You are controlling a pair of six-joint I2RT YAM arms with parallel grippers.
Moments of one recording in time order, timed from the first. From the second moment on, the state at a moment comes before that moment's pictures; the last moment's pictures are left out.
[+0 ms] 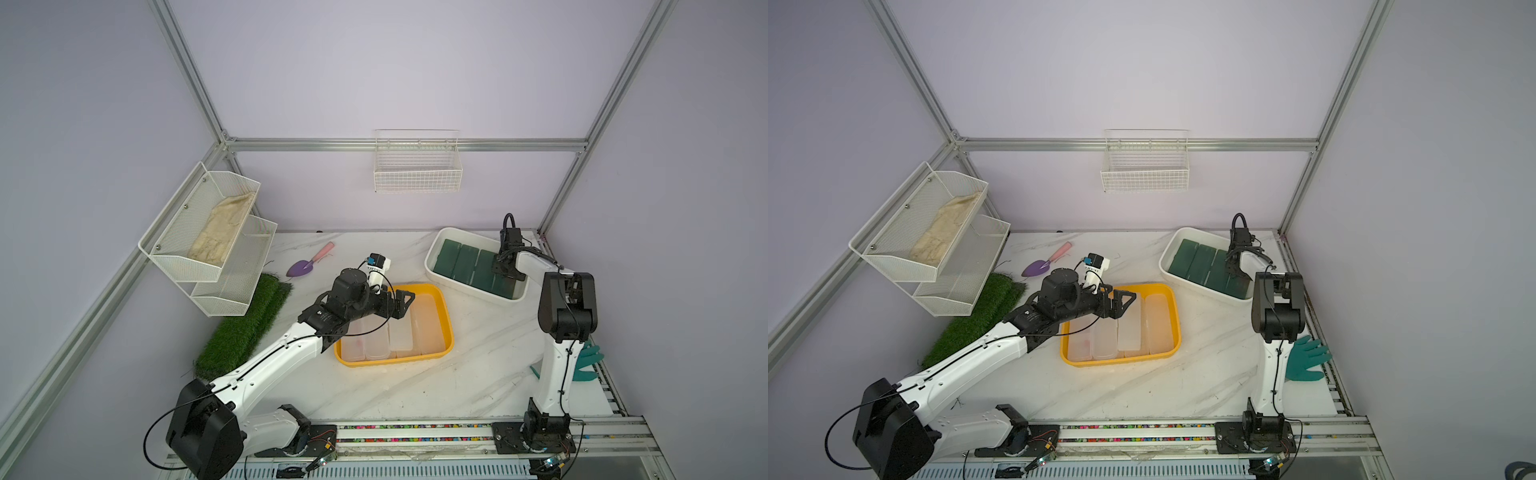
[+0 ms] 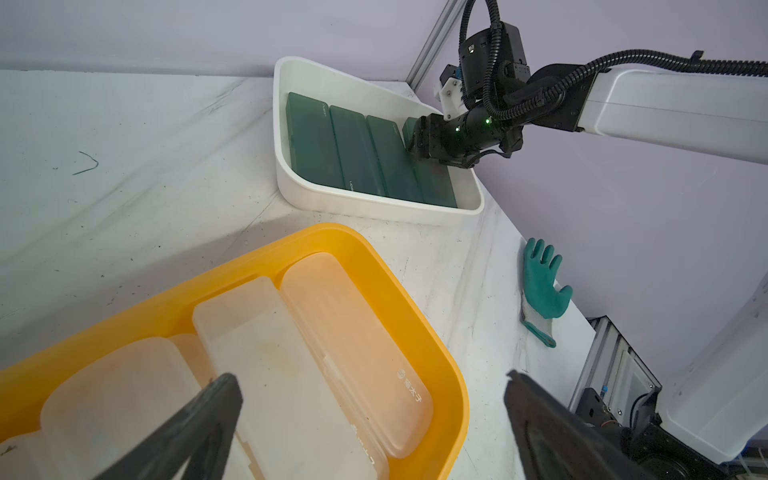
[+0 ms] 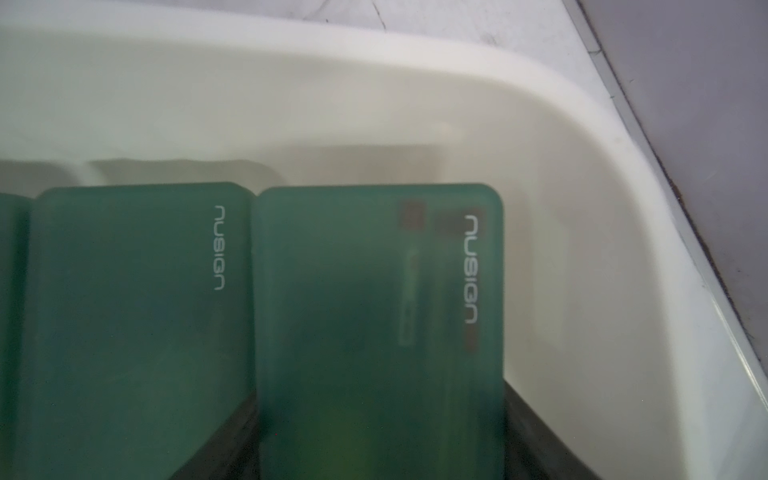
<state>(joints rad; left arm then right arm) -0.60 1.23 0.93 -0.15 0.23 -0.38 -0.03 2.15 1.60 -0.50 0.32 0.30</state>
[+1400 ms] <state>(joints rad) -0.32 1.17 1.05 -0.45 -0.03 -0.30 0.03 1.32 1.19 -0.22 -0.02 0.23</state>
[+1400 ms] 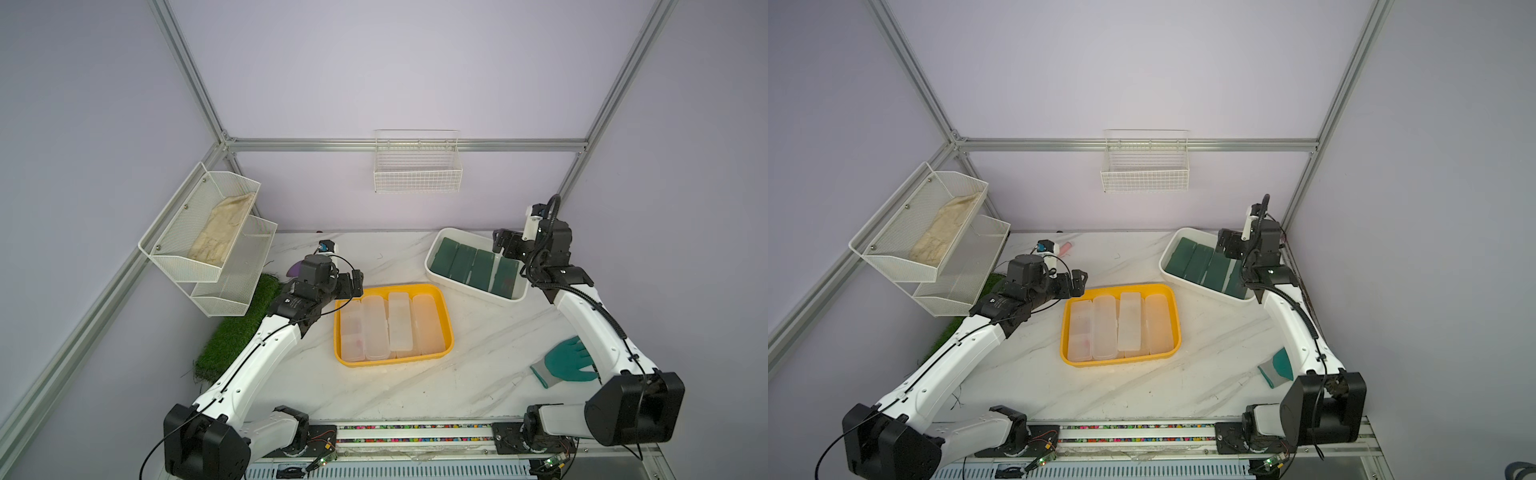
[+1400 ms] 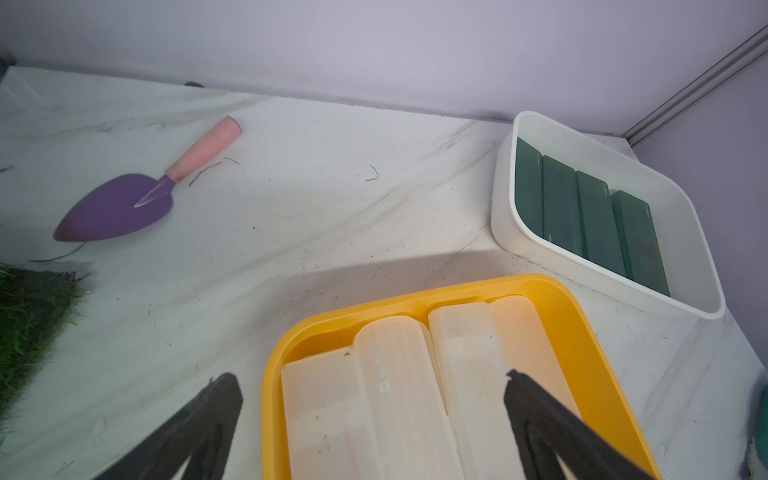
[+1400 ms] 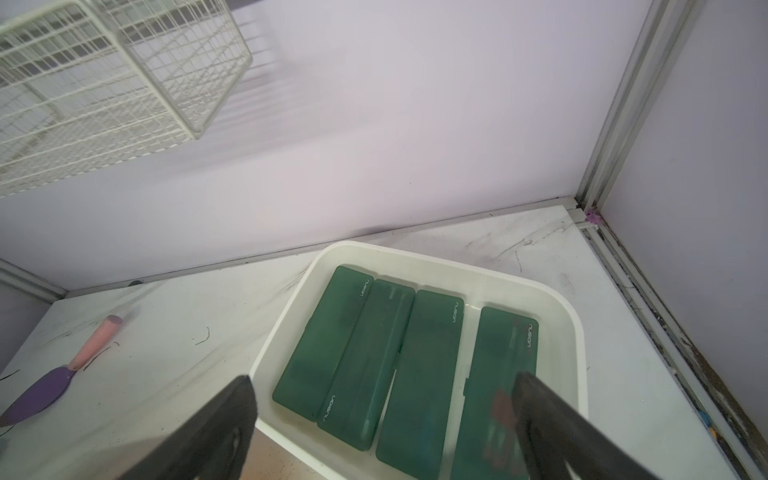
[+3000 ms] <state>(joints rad) 0.05 1.30 0.48 0.42 -0.10 -0.08 0.04 1.56 0.42 0.85 0.01 0.07</state>
